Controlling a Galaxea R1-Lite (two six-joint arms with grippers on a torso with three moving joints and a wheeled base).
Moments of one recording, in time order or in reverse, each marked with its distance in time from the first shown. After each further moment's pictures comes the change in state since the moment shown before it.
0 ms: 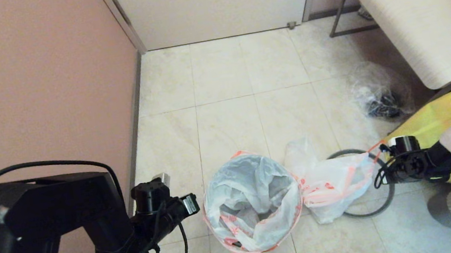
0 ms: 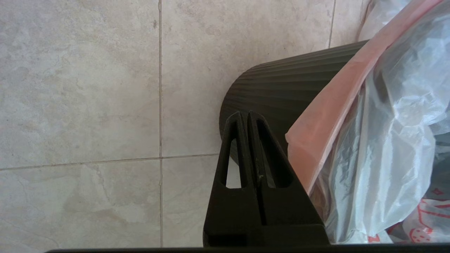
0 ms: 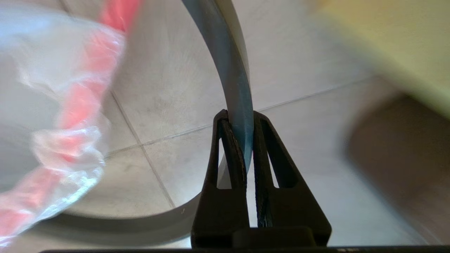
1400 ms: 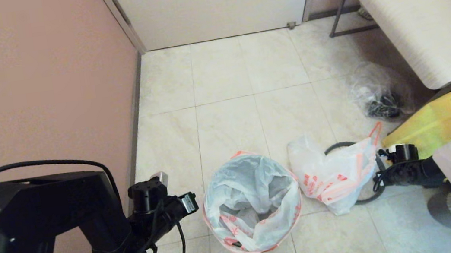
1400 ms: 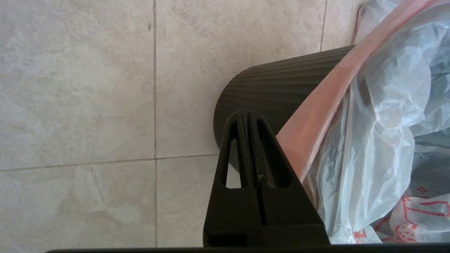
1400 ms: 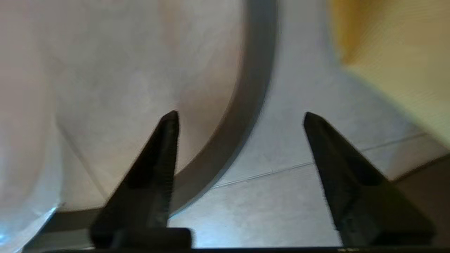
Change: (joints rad) left arm 0.007 -0.019 0.008 0.000 -0.022 -0.014; right arm -0.050 0.283 -0.377 0.048 0.135 -0.052
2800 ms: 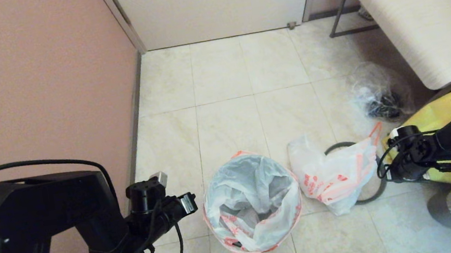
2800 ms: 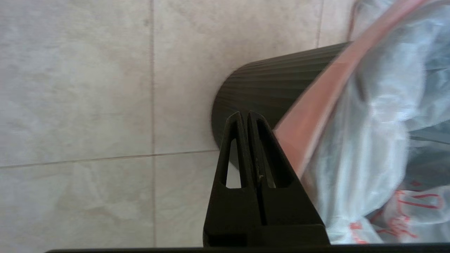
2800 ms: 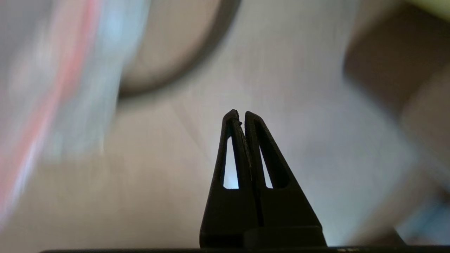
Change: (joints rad) left arm 0.003 -0.016 0.010 0.010 -0.028 -0.005; right arm 0.055 -0.379 0.337 0.285 -0.092 0.229
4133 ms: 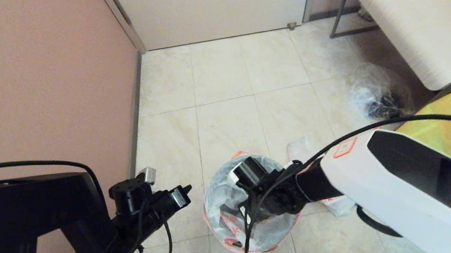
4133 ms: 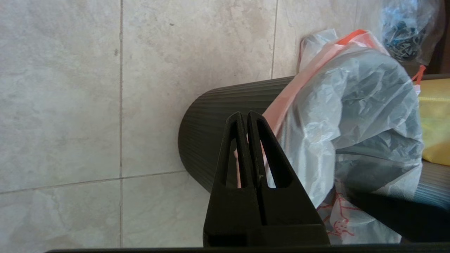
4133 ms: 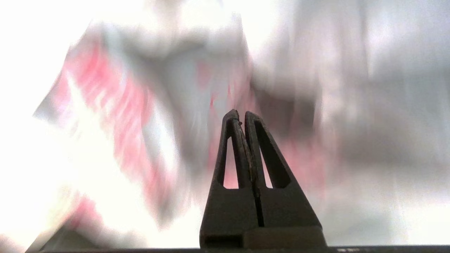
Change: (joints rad) left arm 0.042 -0.037 0.062 -0.154 -0.112 -0.079; right arm 0.961 -0.139 -0.075 0.103 -0.136 0.129
